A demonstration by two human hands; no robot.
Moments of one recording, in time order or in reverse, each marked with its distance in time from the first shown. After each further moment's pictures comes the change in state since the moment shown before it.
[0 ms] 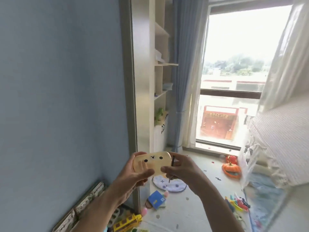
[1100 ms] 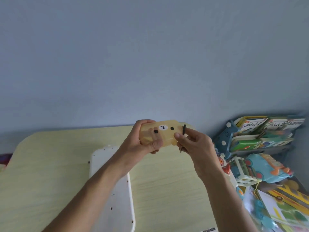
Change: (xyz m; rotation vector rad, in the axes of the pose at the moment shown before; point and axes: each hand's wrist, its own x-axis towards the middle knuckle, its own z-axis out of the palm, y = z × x) left_hand -0.474 -0.634 -0.580 -0.116 1.034 0.010; right_hand -0.011 0.495 0.897 0.005 -0.669 0.028
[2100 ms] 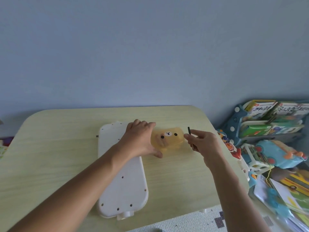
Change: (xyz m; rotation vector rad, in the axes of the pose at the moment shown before) left_hand -0.001 -0.082 -0.015 1.397 -0.060 0.026; right_hand 0.016 0.124 -0.013 -0.130 0.105 0.078
